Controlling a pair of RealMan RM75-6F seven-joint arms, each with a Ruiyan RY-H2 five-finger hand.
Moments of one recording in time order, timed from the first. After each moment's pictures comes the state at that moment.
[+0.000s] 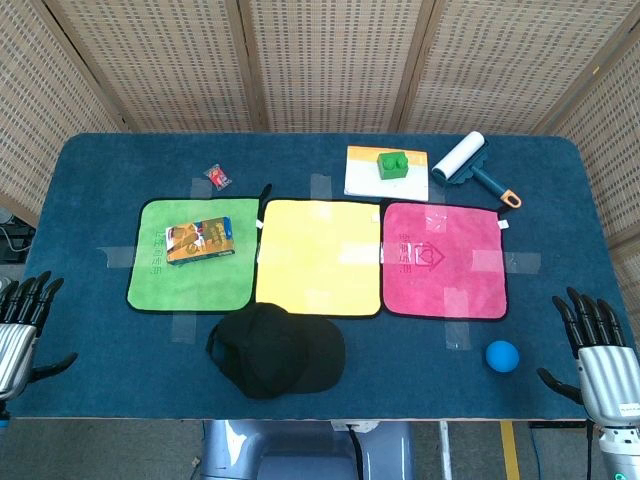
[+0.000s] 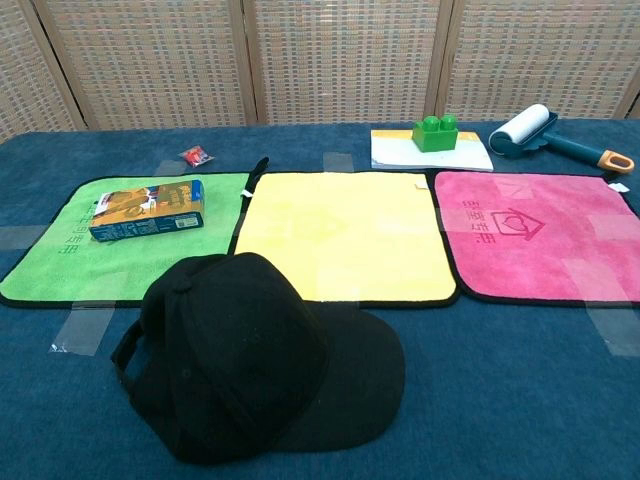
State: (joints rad) left arm -0.08 -1.07 -0.01 -1.70 1.55 1.51 0.14; right arm 0.01 -1.11 0.05 -1.65 -1.62 1.62 -0.07
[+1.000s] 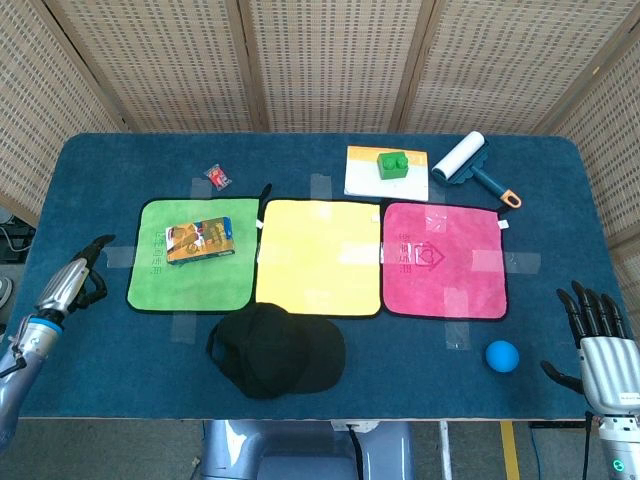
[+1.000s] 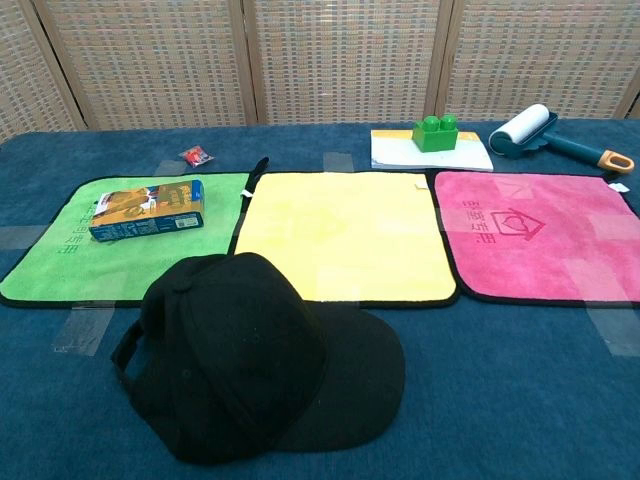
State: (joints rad) left arm -0.43 -1.20 -0.19 -1.37 1.25 0.80 -0.53; right arm 0.03 -1.12 0.08 -1.64 -1.54 1.56 -0.08
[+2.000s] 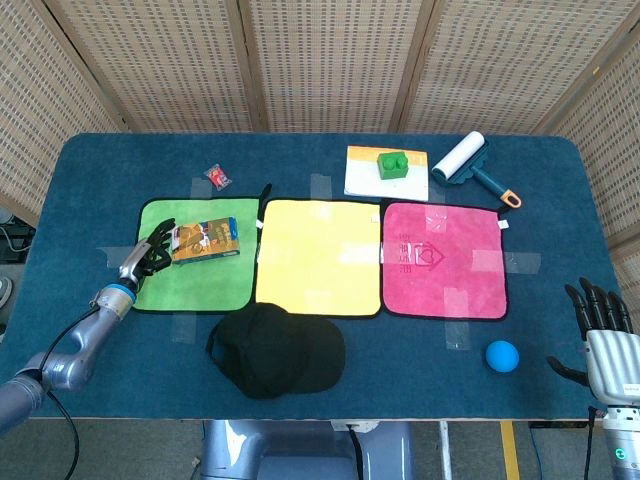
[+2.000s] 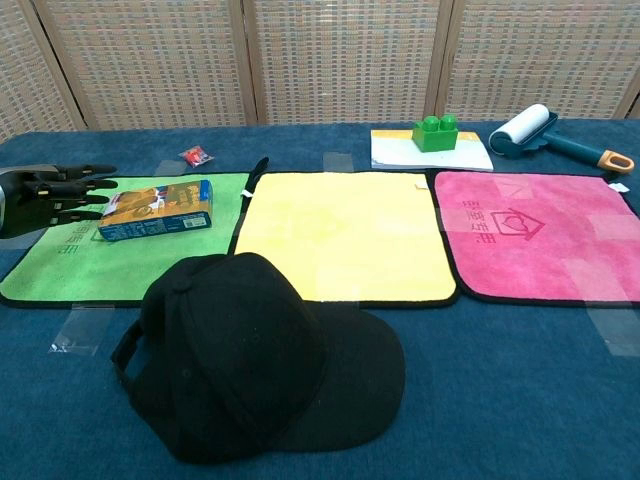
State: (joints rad) left arm -0.63 -1.52 -0.31 -1.04 1.26 0.50 -1.17; right arm 0.05 -1.12 0.10 -1.61 -1.47 1.51 -0.05
